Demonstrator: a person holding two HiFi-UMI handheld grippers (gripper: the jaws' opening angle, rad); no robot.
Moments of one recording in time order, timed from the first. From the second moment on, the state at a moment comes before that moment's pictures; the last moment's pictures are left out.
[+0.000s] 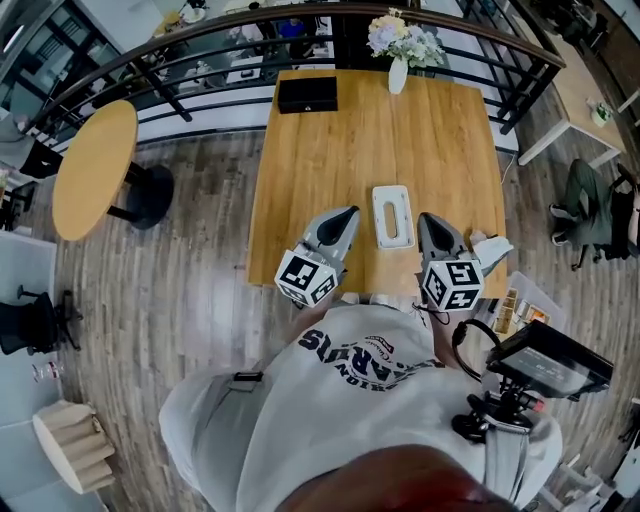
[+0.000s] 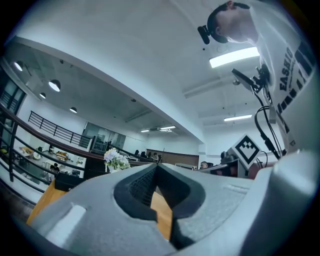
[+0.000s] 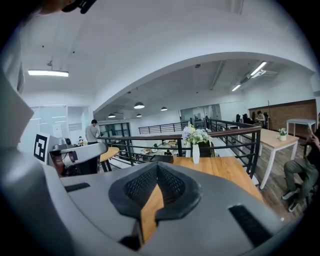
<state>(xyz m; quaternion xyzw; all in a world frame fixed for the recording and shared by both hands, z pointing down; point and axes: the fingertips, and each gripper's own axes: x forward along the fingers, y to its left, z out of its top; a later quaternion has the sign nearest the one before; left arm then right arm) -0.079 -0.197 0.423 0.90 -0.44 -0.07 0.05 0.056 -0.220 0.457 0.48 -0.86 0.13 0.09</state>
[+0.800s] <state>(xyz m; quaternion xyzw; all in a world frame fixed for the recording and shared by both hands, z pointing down) -0.053 -0.205 0.434 0.90 -0.43 -0.05 0.04 0.074 -0.262 0.419 0.50 -0.86 0.05 0.05</state>
